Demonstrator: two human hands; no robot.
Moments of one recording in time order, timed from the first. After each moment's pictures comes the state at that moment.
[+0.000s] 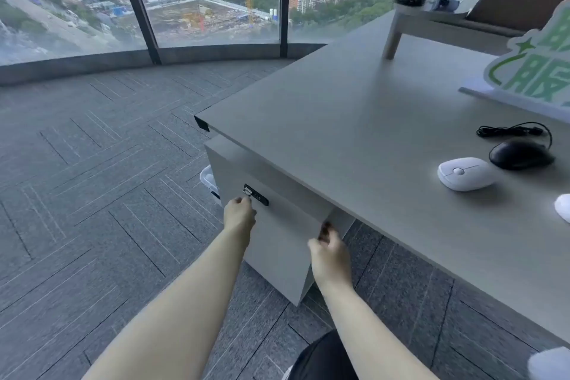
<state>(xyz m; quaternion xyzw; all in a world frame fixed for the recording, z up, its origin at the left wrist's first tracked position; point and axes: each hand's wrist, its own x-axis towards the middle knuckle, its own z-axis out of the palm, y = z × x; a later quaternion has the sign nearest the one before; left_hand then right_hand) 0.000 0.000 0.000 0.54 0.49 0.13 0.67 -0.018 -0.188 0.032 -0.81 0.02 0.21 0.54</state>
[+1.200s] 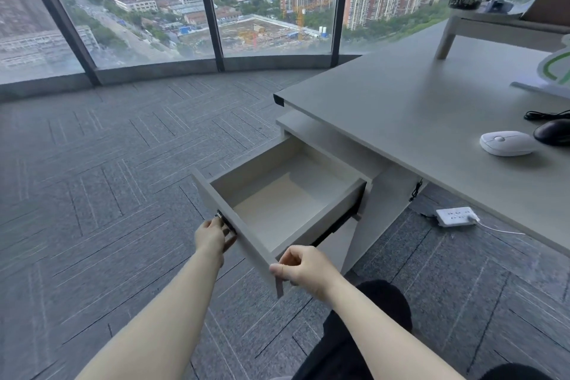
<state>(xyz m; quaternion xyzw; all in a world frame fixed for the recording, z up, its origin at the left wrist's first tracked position) -0.248 0.036 -0.016 0.38 0.55 0.28 0.69 -0.175 -0.176 0.015 -0.76 -0.31 0.39 0.42</state>
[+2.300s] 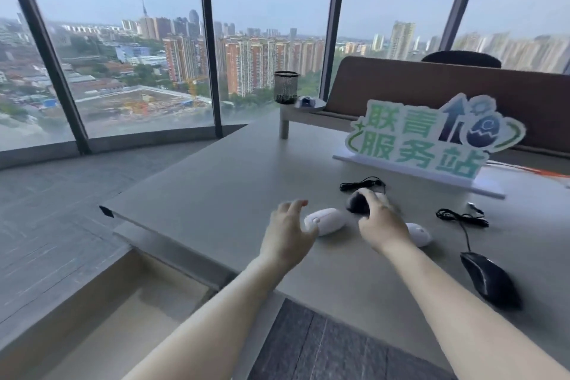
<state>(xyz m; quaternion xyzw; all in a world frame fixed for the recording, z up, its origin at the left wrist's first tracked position) 0.059 -0.247 0.170 0.91 0.06 0.14 0.39 0.129 -0.427 0.186 -0.96 -0.09 -0.06 0.27</state>
